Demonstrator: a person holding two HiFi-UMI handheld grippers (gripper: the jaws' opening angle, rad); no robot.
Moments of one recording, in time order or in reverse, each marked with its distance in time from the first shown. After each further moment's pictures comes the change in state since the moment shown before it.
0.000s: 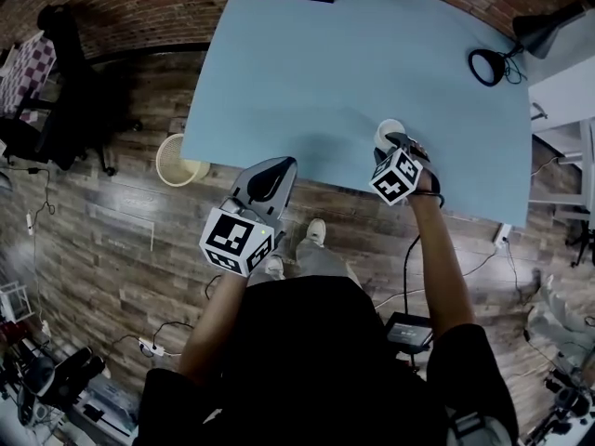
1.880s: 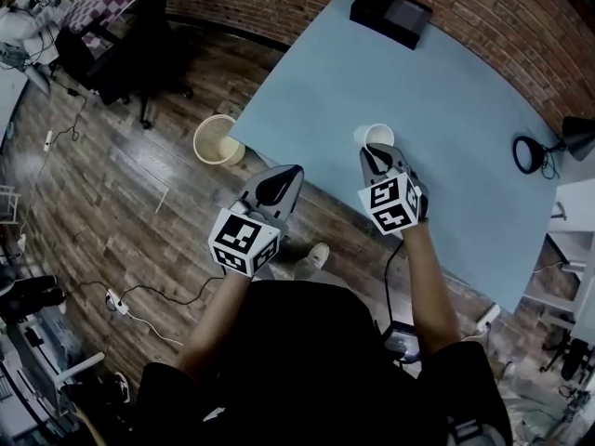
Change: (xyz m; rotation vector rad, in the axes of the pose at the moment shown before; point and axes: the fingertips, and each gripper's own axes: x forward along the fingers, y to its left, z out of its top) left arm -0.060 0.039 0.002 -0.031 -0.063 0.319; right arm -0.079 0.034 0.193 -0.066 -0.555 0.116
